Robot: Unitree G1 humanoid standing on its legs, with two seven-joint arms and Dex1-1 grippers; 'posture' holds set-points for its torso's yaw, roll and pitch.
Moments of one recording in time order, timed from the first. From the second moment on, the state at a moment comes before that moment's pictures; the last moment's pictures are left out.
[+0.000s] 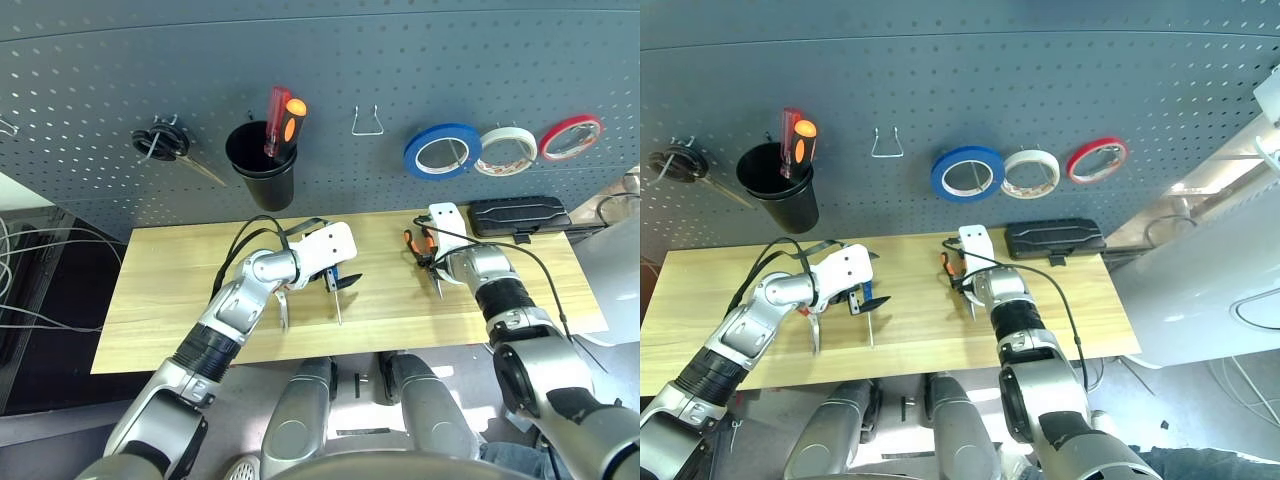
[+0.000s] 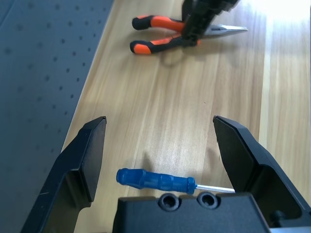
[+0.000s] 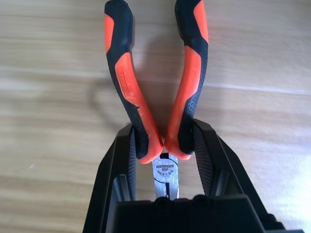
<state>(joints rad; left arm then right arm) -0.37 0.42 -0.34 0.11 0.16 0.14 -0.75 -0.64 -0.21 0.07 0.64 0.02 0.80 0.29</state>
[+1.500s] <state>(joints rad) -0.31 0.36 -0.09 0.04 -0.11 -0.27 -0.63 -0.69 -0.34 -0.02 -0.34 0.42 0.56 0.56</state>
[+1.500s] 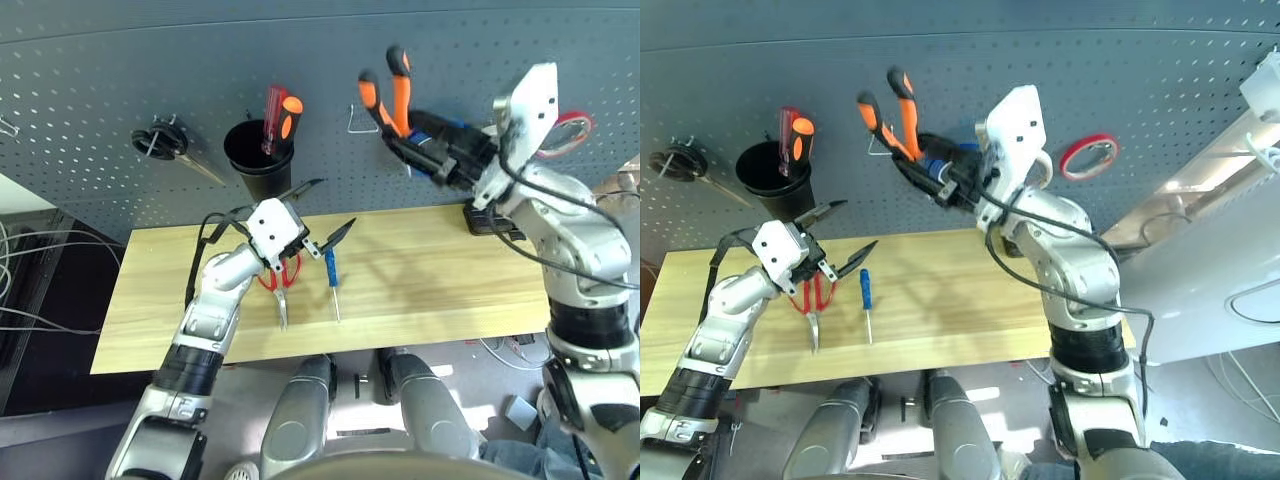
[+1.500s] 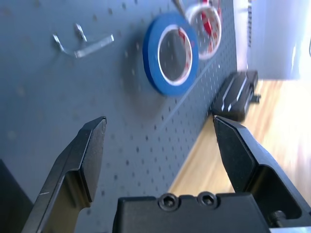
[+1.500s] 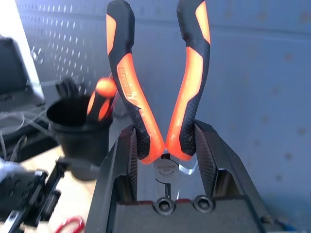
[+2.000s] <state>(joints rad) -0.37 0.33 -0.10 0.04 -0.12 -0.28 -0.63 -0.83 -0.19 0.02 0.04 0.23 0.16 0.49</state>
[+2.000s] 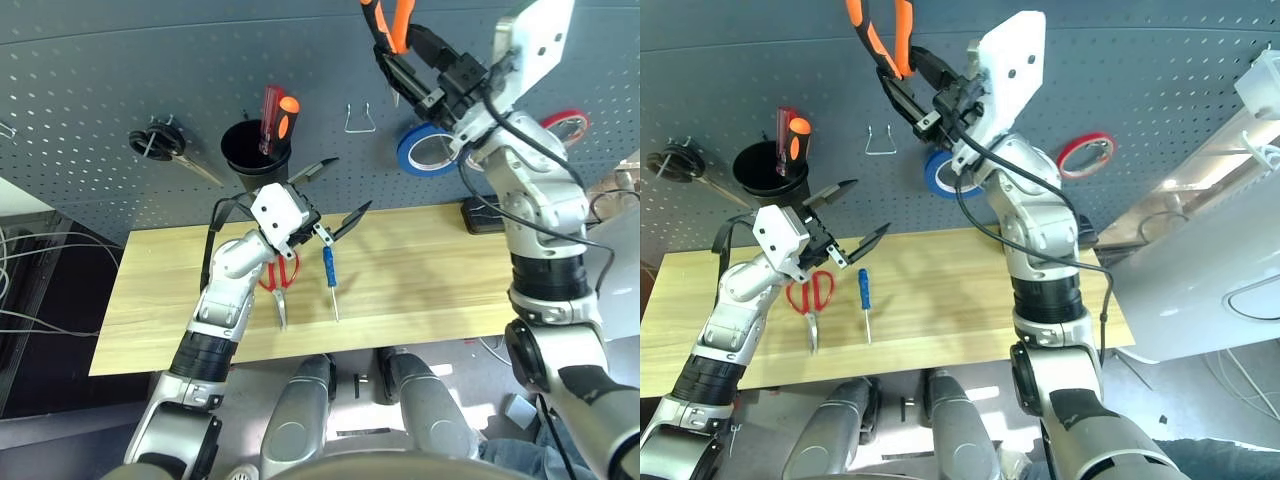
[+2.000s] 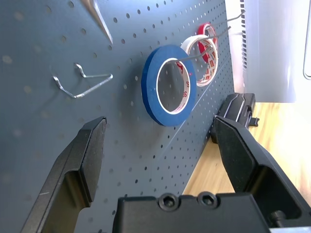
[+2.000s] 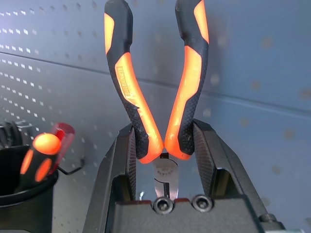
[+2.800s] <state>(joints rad) -0.37 0.32 -0.10 0.04 -0.12 -0.28 -0.63 -0.86 -0.09 0.01 0.37 0.23 -0.09 0.49</state>
